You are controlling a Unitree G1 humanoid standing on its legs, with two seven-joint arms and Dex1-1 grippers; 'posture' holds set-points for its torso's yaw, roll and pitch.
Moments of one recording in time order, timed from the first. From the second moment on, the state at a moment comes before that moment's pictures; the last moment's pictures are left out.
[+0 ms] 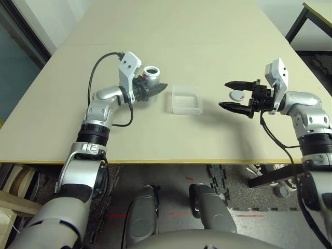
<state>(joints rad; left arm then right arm) -0.81 0.37 -0.02 0.58 -0.20 0.22 -0.86 -0.66 -0.60 -0.05 0.53 0.32 0.08 1.30</state>
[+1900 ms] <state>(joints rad) -1.40 0.32 -0.93 1.27 1.15 -0.54 0.33 -0.68 -0.56 -0.06 0.60 0.34 0.07 1.26</state>
